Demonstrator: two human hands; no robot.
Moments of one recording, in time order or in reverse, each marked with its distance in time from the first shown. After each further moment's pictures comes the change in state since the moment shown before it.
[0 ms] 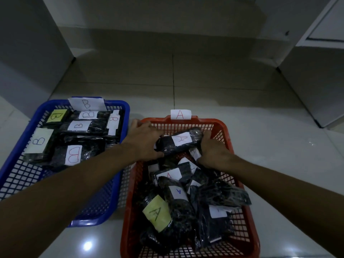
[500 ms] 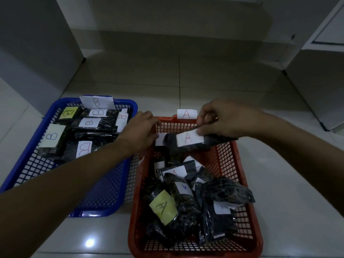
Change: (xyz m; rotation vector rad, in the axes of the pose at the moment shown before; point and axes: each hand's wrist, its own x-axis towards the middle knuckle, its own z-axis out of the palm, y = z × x) left_hand -0.017 -0.025 -0.008 -0.266 0.209 -0.075; right_hand -0.054 -0.046 -0.103 -0.022 -0.037 -0.263
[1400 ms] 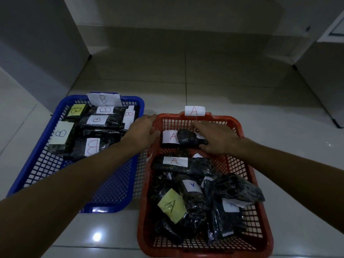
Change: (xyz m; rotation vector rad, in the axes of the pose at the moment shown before) left_hand -0.007 -0.011 0.007 -0.192 -0.026 -0.152; right_hand 0.084 0.063 0.098 -0.421 0.111 -0.214
